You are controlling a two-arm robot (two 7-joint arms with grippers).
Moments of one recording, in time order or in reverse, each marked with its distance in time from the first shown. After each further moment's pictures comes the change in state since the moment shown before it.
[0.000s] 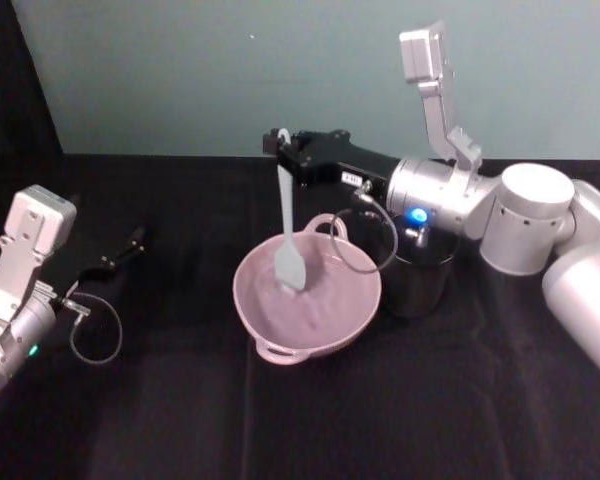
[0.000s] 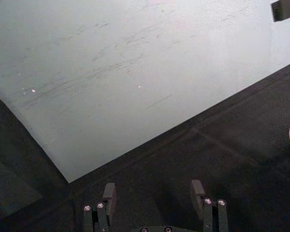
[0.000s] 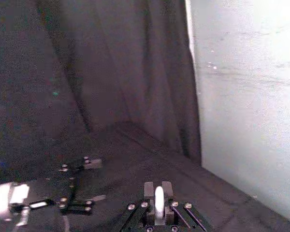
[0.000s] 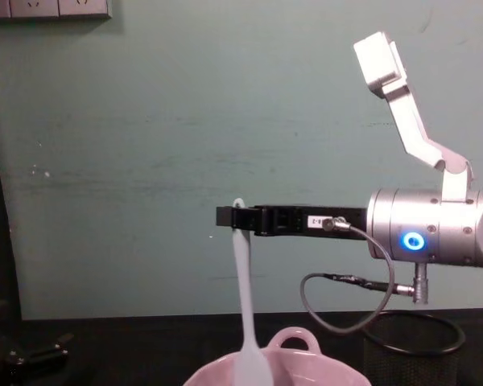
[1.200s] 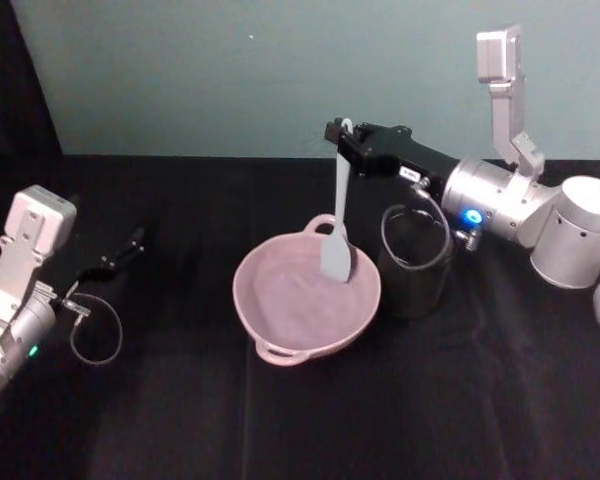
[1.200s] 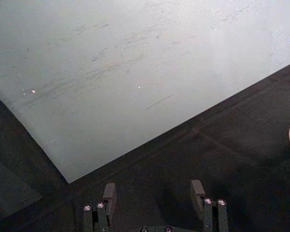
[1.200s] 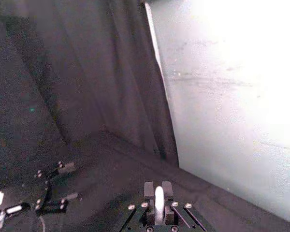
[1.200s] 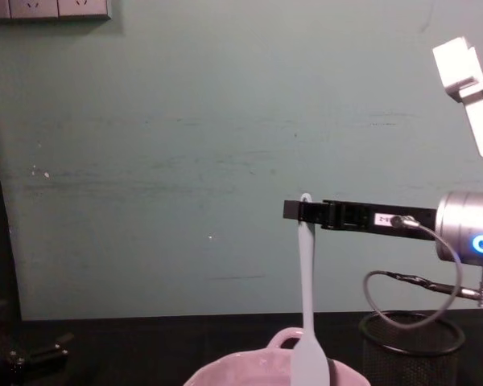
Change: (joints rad) left arm 0.000 0.000 0.000 0.000 0.000 0.000 0.000; right arm -0.066 0.067 0.100 -0.036 0.036 -0.007 -0.022
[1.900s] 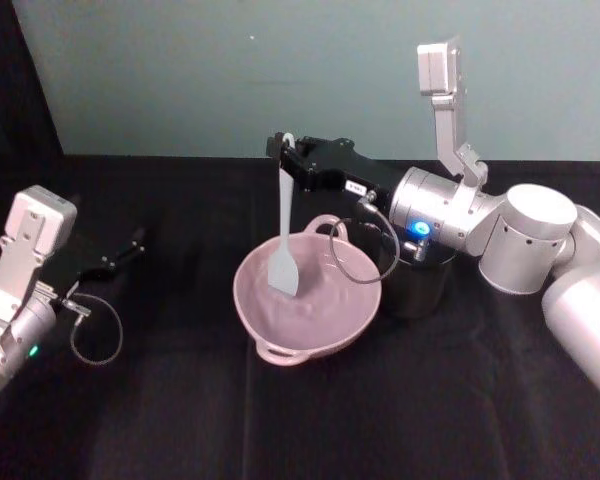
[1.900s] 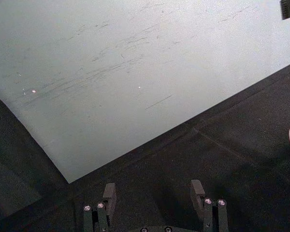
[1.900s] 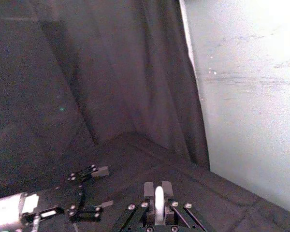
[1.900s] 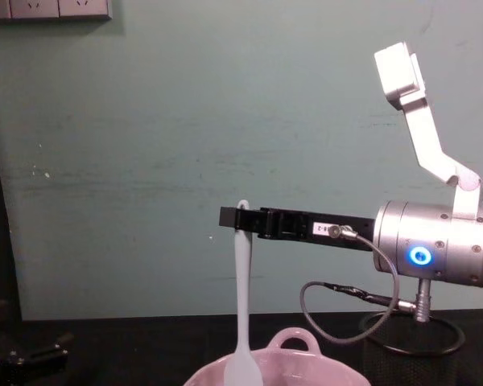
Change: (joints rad) left arm 0.000 0.000 0.000 0.000 0.000 0.000 0.000; right arm 0.024 -0.076 -0.069 0.038 0.012 -0.024 0.036
